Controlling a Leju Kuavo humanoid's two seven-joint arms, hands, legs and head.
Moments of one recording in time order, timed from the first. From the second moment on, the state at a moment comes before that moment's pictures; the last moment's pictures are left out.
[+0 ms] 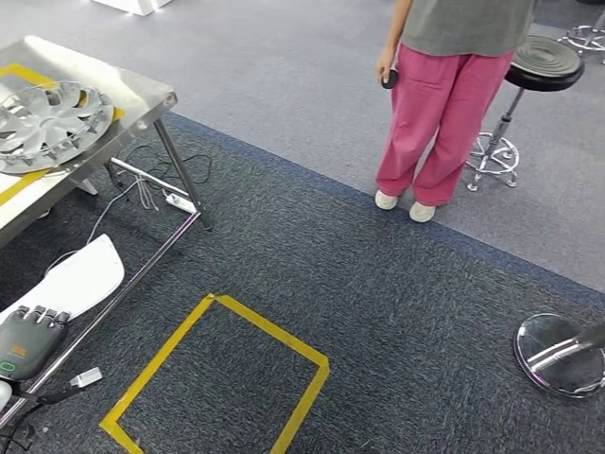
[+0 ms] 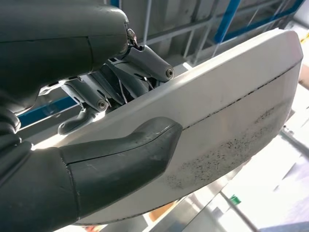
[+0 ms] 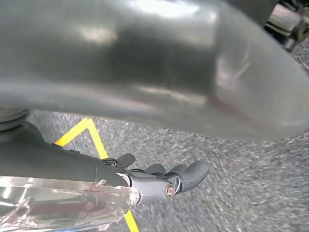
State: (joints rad) left arm -0.23 0.78 -0.77 -1.07 -1.51 0.70 0.47; right arm -0.11 0.10 1.54 -0.14 -1.00 -0.46 -0.07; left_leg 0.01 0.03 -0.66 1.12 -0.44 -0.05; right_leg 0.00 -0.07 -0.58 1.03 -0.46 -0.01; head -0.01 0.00
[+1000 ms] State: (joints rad) left arm -0.22 0.78 -0.76 -1.07 -1.51 0.70 0.47; right arm -0.10 0.10 1.54 -0.14 -1.00 -0.46 -0.07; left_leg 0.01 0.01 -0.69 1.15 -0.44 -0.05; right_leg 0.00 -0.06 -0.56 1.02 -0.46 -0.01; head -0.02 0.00
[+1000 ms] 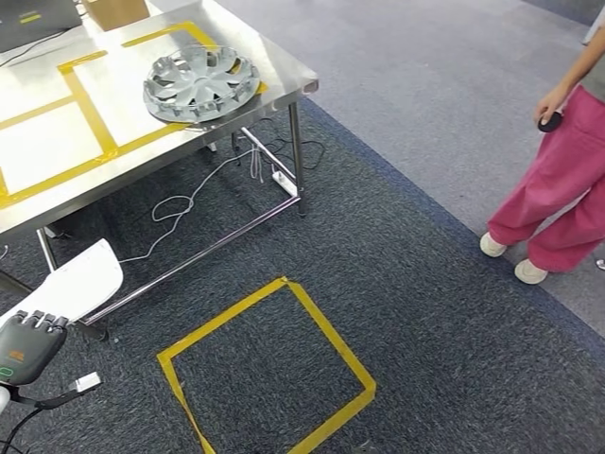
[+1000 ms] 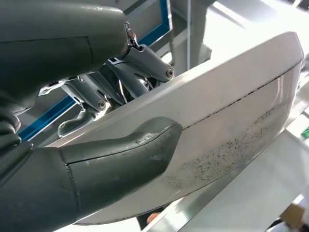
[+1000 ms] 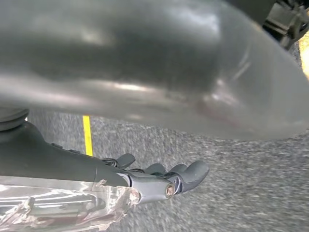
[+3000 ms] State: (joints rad) left arm -0.14 0.76 -0.69 -1.09 -1.51 0.70 0.43; right arm -0.10 0.10 1.54 -0.14 -1.04 -0.46 -0.09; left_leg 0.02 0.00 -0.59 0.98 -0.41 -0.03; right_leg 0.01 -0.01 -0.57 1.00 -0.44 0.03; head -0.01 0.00
